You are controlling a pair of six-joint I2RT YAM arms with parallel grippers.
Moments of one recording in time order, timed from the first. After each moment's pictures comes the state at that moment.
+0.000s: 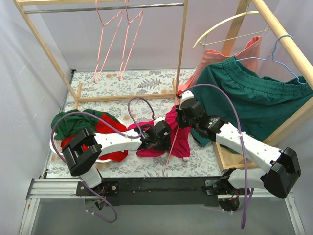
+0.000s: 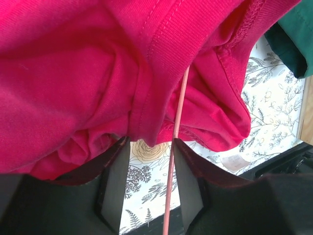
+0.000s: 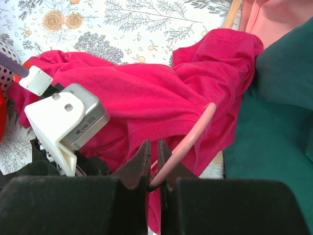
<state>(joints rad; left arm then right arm) -1.03 1.62 0.95 -0.28 -0.12 -0.94 0.81 1.23 0.99 -0.40 0.23 0.34</state>
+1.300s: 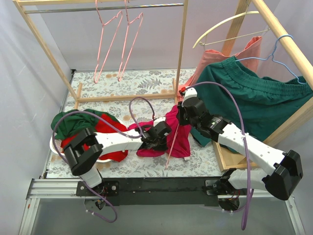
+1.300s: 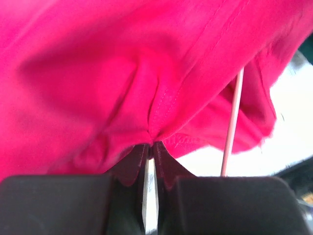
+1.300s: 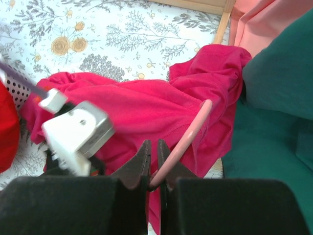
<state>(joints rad) -1.03 1.65 0.97 -0.30 -0.15 -0.90 0.81 1.20 1.00 -0.38 0.27 0.37</state>
